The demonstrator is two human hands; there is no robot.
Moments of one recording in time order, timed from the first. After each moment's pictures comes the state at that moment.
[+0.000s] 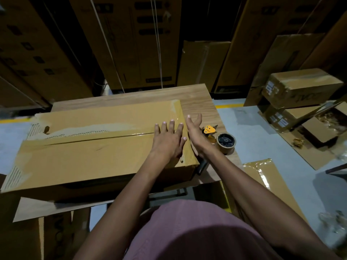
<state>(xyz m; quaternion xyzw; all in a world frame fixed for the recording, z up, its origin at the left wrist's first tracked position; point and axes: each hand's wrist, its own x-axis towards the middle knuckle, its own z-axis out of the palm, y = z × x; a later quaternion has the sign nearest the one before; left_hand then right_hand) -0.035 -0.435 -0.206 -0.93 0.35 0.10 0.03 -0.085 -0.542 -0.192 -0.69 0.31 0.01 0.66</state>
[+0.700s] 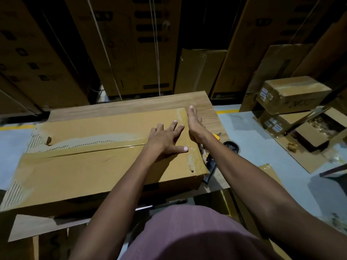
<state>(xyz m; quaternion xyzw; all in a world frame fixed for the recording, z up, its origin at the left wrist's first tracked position) 0.034 -0.414 -0.192 -0.89 0.40 0.21 0.03 -0.004 -0.550 -0.194 -0.77 0.36 0.02 0.53</state>
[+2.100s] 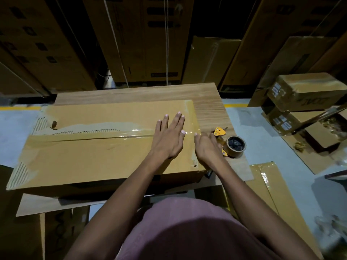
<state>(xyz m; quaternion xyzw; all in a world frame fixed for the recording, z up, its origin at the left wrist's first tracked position) 0.006 -0.403 -0.236 -0.93 0.35 0.08 -0.12 -0.083 -0.531 -0.219 -0.89 0.35 0.12 0.27</state>
